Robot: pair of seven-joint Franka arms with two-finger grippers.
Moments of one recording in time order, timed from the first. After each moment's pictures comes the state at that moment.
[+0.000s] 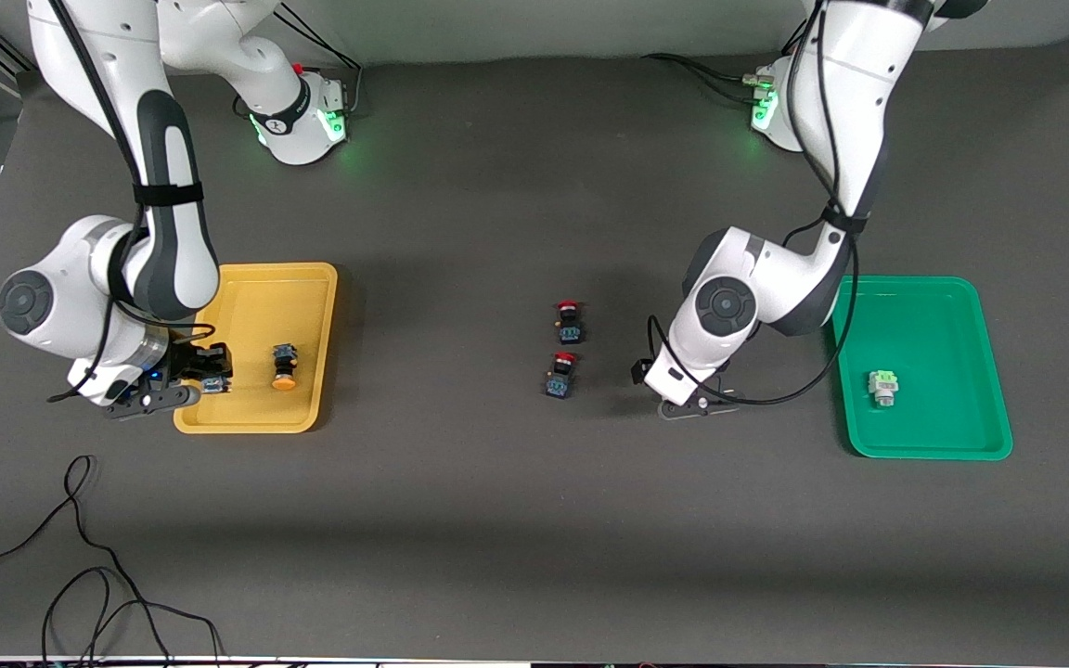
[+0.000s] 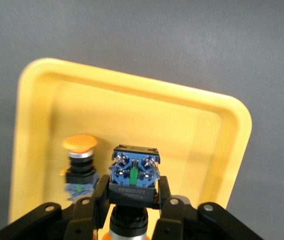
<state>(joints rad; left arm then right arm) -0.47 0.59 -0.03 -1.84 -0.02 2.41 -0.62 0.81 0.44 -0.91 -2.14 0.51 2.33 -0.61</state>
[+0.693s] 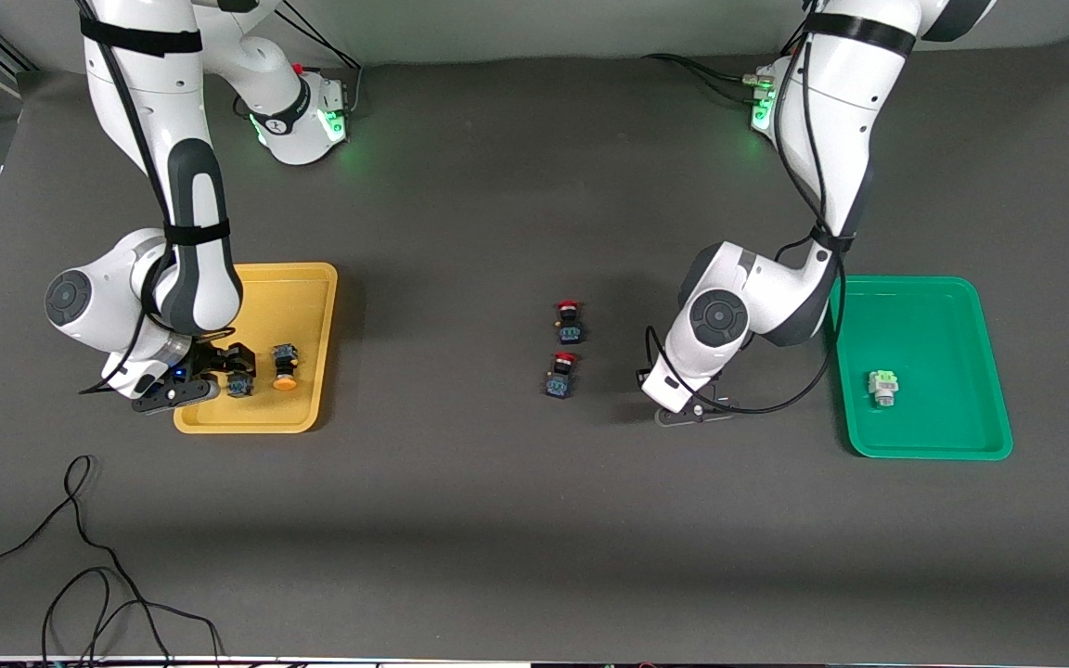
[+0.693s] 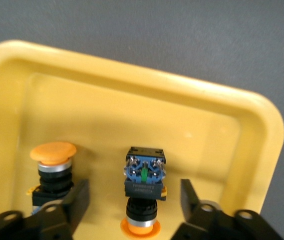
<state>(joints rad) -0.47 0.64 -0.03 -1.83 -0.01 2.46 -0.62 0.83 0.55 -0.92 -2.18 0.76 2.41 -0.81</state>
